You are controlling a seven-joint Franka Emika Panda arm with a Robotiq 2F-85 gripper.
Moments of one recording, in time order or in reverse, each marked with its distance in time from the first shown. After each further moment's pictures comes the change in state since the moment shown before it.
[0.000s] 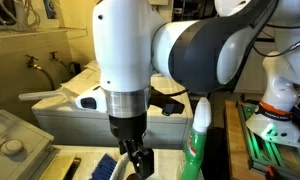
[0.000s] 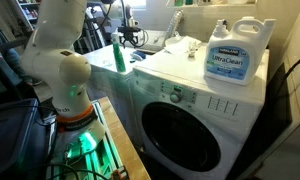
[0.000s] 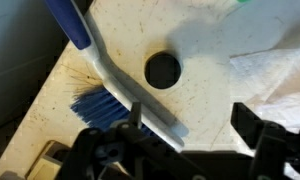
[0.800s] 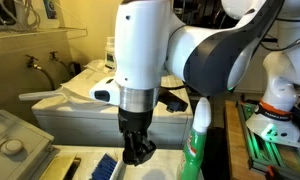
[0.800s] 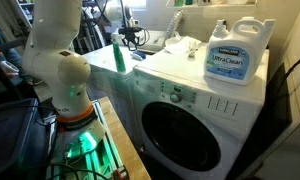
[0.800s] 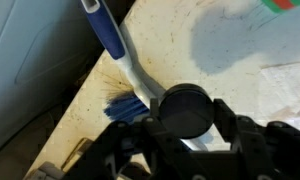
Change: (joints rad) arm -0.030 -0.080 -0.003 -0.148 -0.118 0.114 0.061
